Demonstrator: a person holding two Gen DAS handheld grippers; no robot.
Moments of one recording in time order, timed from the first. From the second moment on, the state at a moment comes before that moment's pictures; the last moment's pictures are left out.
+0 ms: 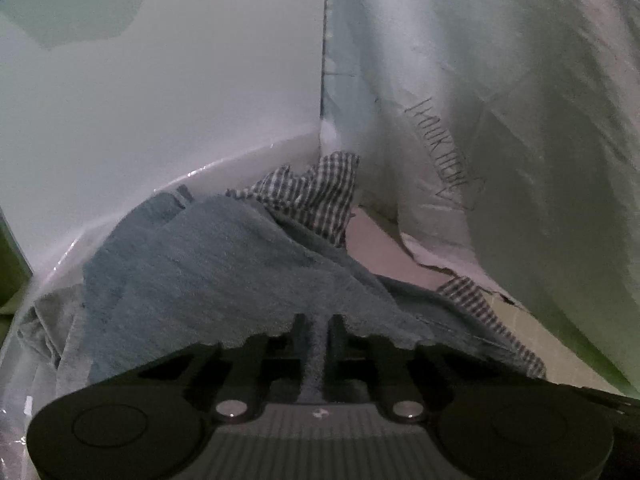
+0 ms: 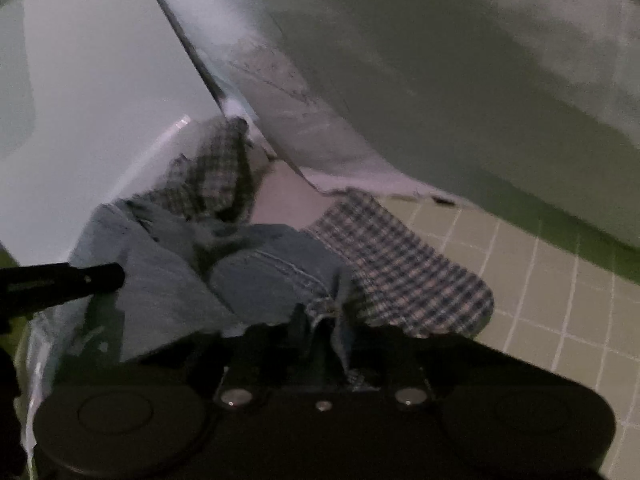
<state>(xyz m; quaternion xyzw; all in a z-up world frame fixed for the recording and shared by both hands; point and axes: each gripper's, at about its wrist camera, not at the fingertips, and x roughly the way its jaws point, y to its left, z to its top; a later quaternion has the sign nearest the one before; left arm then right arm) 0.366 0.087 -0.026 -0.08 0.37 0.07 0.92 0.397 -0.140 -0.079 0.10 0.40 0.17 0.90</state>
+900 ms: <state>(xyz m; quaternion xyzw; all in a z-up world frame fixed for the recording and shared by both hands) 0.094 -0.023 0.159 -0.08 0.16 -0.02 0.98 0.069 -0.318 0.114 0.14 0.11 0.02 0.98</state>
